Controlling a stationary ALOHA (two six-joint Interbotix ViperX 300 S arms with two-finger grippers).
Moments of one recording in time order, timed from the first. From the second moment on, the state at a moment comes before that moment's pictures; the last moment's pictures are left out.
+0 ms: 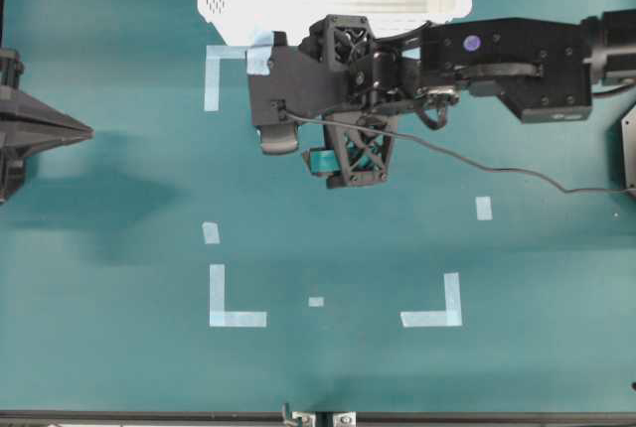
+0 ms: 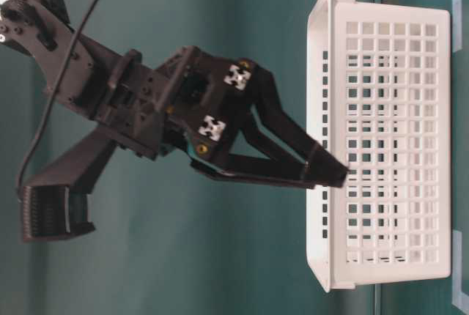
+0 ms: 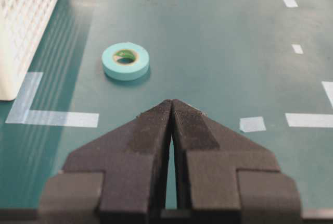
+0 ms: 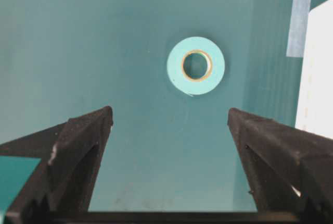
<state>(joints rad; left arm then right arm) 0.00 -1.41 1.58 -0.03 0.01 -0.03 -0.01 0.12 0.12 0.00 0.76 0.02</state>
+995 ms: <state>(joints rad) 0.00 -1.41 1.58 -0.03 0.01 -0.03 -0.07 0.27 0.07 0.00 0.76 0.02</state>
